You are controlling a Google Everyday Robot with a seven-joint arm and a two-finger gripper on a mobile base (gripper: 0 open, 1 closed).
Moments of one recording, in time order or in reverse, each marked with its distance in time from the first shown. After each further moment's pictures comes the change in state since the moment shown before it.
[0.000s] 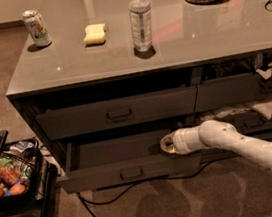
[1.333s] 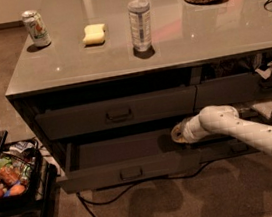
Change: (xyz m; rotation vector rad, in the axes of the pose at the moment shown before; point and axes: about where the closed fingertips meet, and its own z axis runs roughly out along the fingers) arm 0.062 -0.036 -0.010 -0.072 0.177 -0.073
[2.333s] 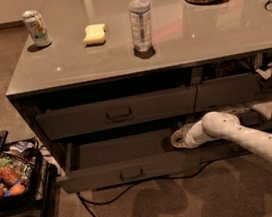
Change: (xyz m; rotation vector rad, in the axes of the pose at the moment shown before) arm 0.006 0.023 0.018 -0.008 -0.057 0.065
